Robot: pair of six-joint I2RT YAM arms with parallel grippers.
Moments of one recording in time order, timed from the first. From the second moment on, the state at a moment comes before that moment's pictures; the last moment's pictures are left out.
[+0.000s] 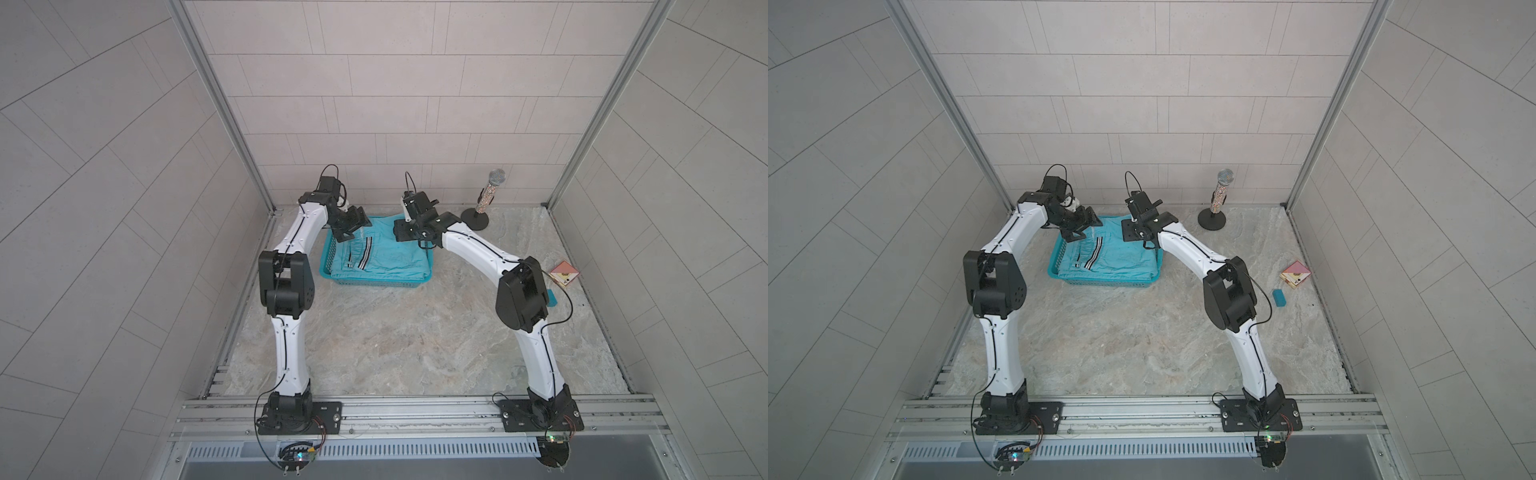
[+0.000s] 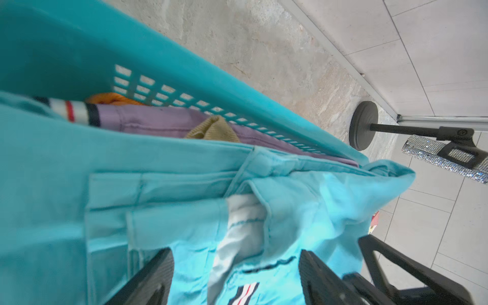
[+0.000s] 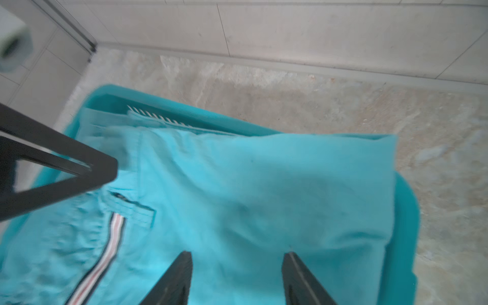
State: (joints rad) left arm -0.09 2.15 2.03 -0.97 0.46 -0.52; right arm 0.56 2.15 2.02 -0.59 0.04 0.34
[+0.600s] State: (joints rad) left arm -0.09 0.93 0.42 0.02 -0.37 -0.39; right arm 0.52 0.73 0.38 0.28 0.56 0.15
